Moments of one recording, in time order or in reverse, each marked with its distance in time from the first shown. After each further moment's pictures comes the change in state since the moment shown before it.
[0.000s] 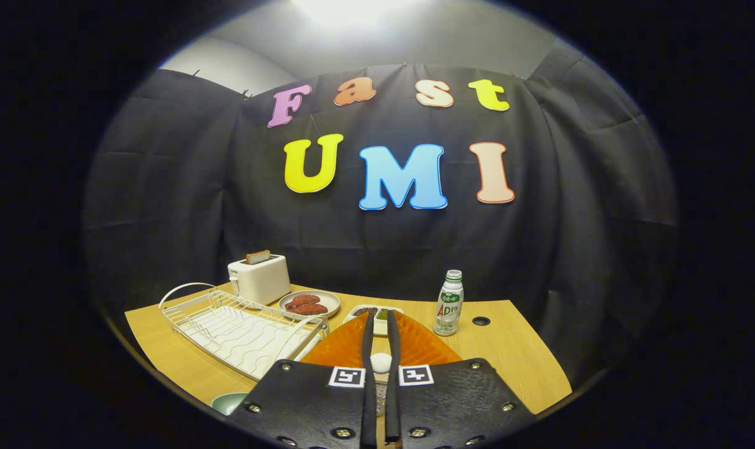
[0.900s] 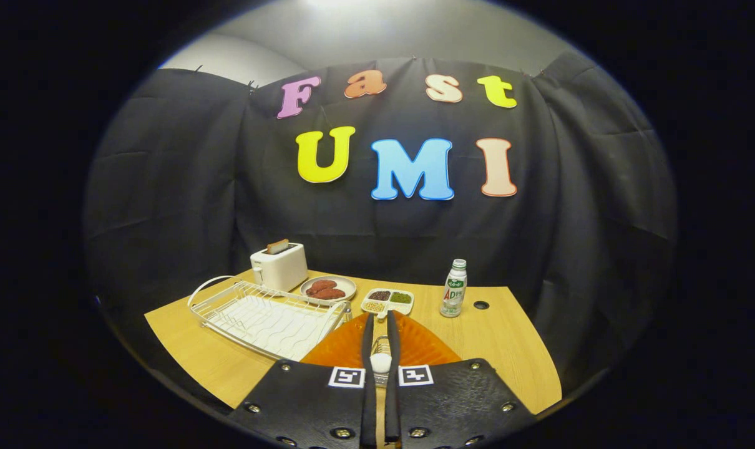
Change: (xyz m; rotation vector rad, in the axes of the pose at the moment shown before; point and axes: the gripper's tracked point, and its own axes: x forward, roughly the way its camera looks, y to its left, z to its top) arm -0.061 0.048 0.000 -0.005 0.130 0.046
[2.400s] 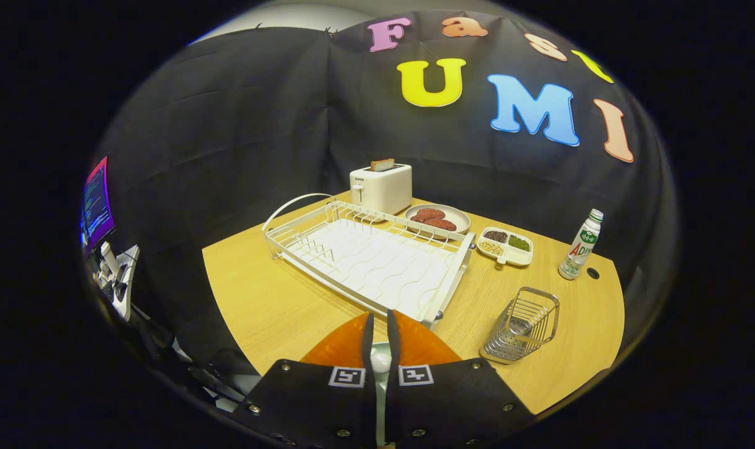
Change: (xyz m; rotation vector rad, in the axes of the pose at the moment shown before) arm 0.041 0.145 -0.107 -0.132 0.305 0.407
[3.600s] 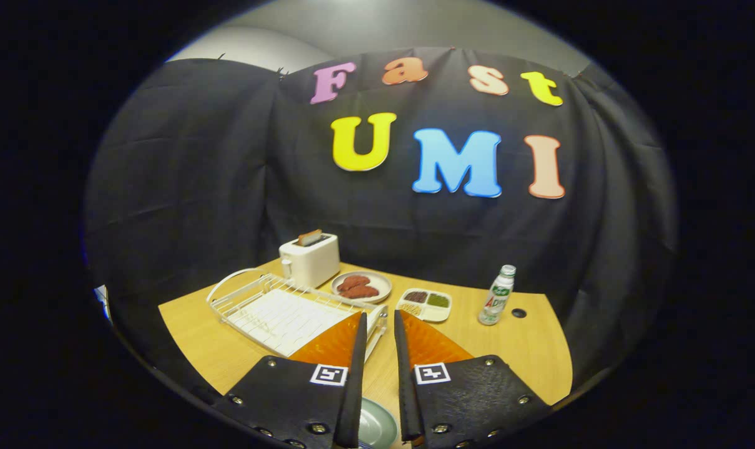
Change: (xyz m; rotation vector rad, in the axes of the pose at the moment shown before) arm -0.098 -0.123 0.124 0.093 -0.326 -0.362
